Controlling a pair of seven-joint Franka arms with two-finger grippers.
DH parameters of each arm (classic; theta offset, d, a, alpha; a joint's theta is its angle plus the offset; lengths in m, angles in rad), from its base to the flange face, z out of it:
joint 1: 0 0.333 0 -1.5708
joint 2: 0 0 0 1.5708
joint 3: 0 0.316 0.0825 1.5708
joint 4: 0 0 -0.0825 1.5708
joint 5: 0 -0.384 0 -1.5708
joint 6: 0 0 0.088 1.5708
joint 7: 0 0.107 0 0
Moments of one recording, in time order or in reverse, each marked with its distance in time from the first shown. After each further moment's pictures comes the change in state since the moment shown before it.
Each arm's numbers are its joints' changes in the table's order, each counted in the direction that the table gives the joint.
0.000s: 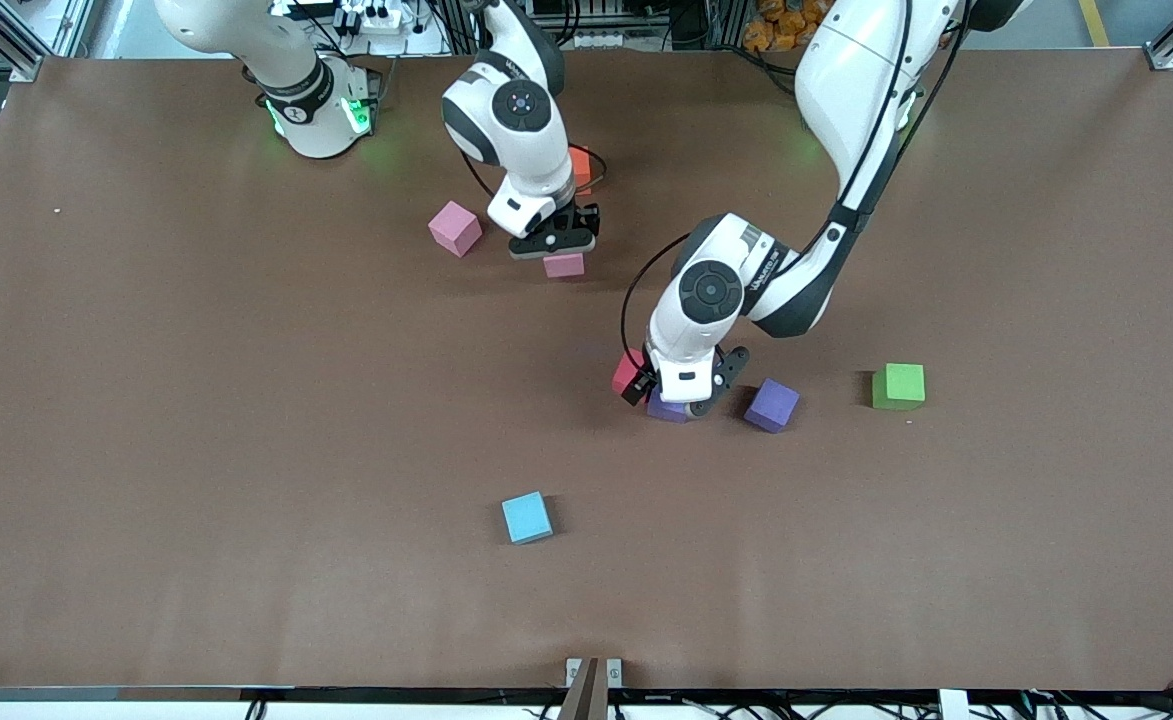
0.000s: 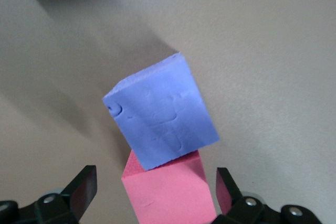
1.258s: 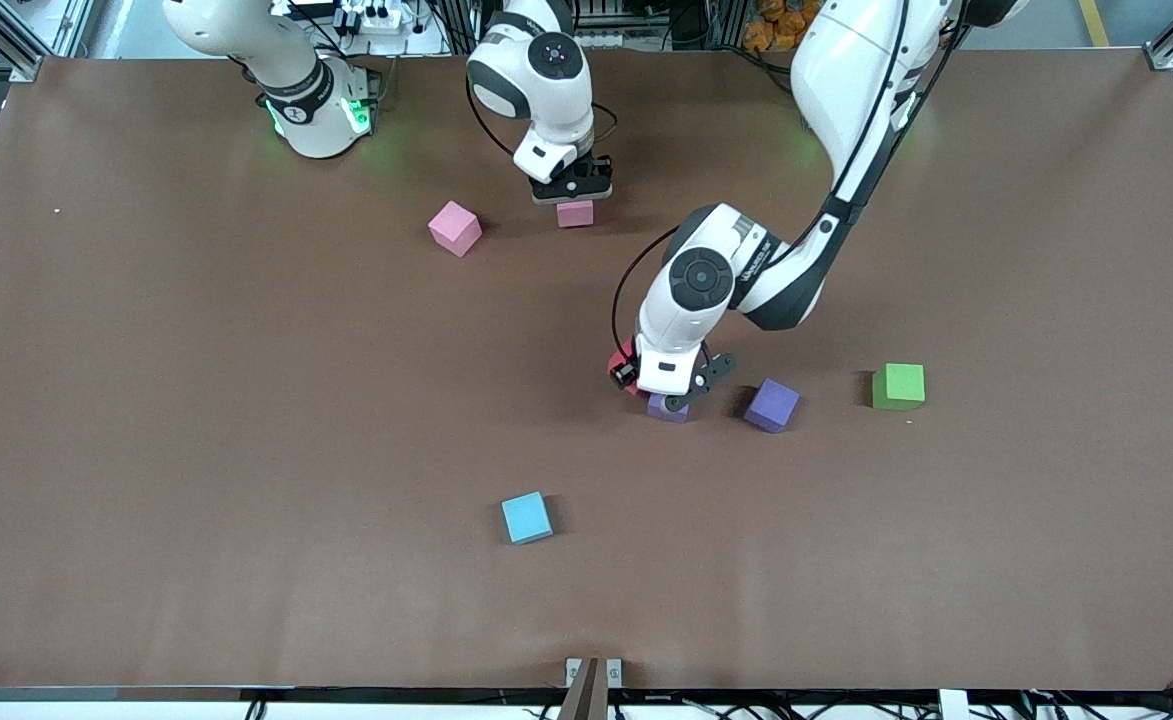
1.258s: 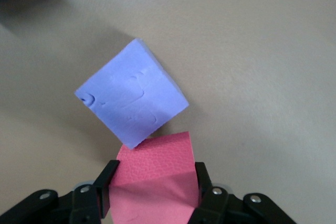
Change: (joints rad) left arm 0.008 -0.048 -0.021 -0.017 -0.003 0.004 0.283; right arm 0.148 0.006 0.016 -0.078 0.001 0.044 0.144
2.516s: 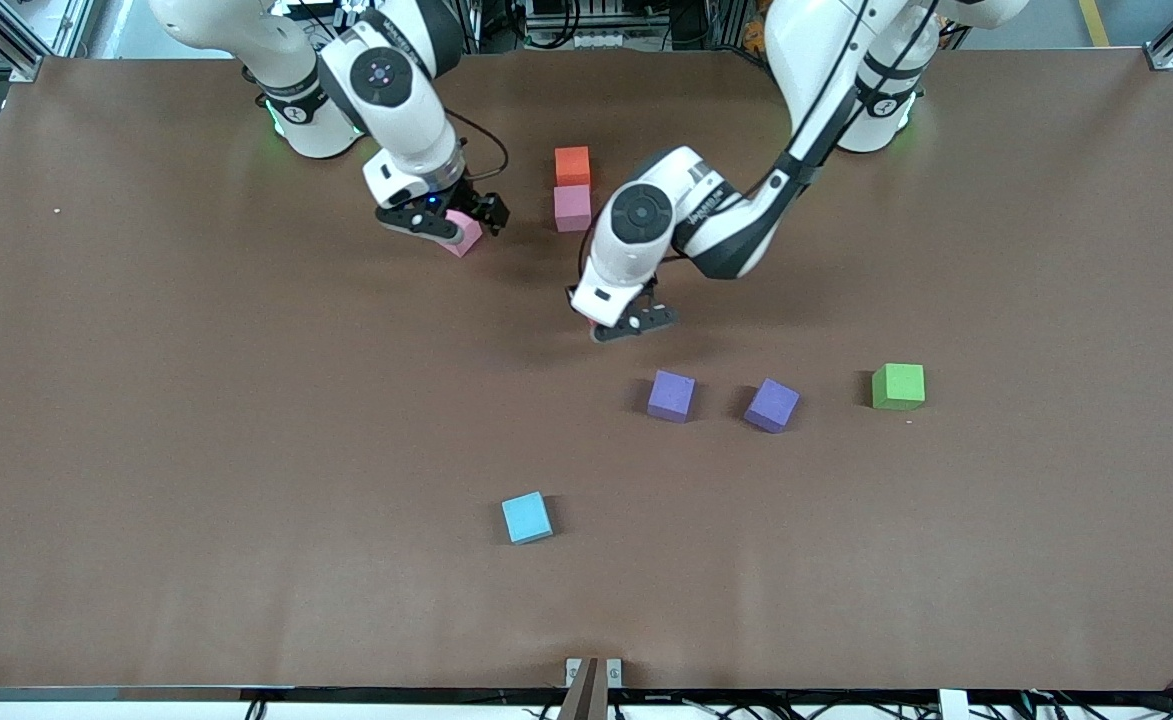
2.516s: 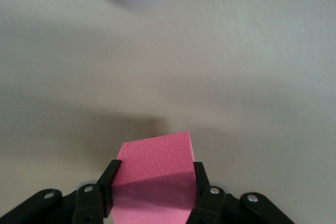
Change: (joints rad) left arm -0.069 -0.044 -0.146 -0.098 -0.018 -0.019 0.118; right arm -0.404 -0.393 -0.024 -0.240 0.006 -0.173 0.055
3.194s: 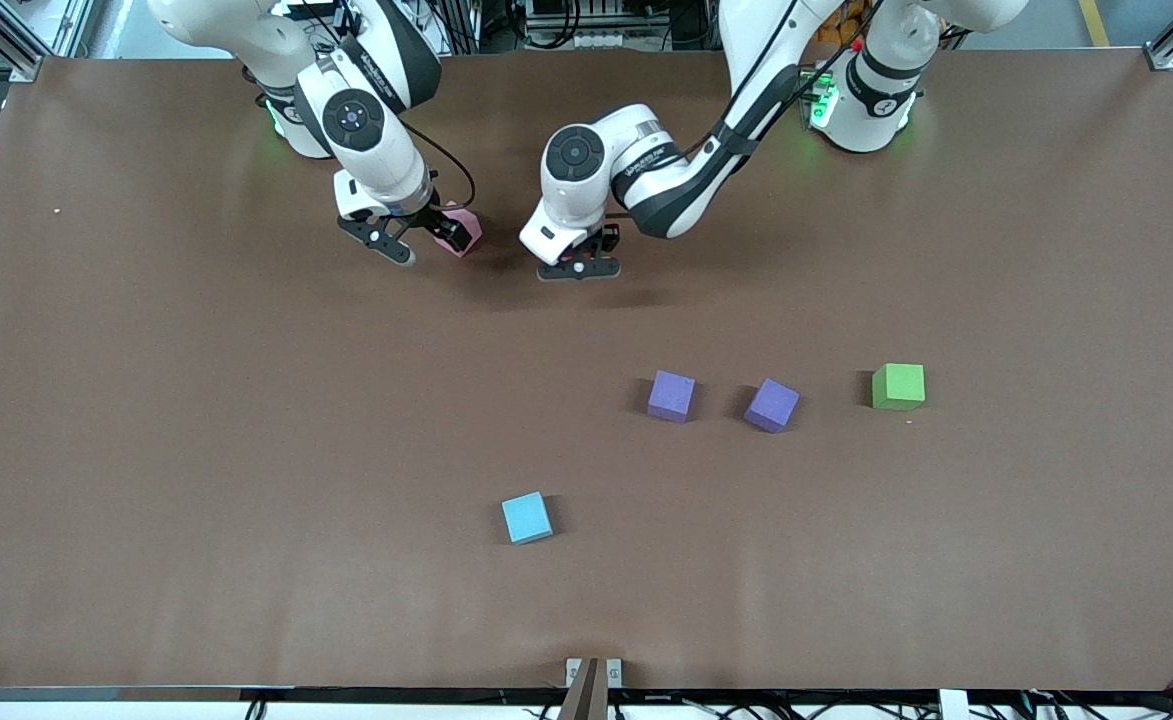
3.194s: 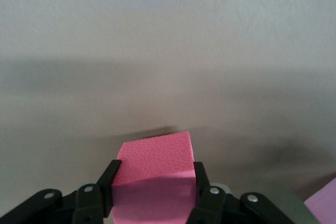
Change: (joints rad) left arm -0.088 0.028 -0.067 -0.027 -0.091 0.000 -0.016; right arm -0.056 0.020 -0.011 -0.068 0.000 -0.020 0.129
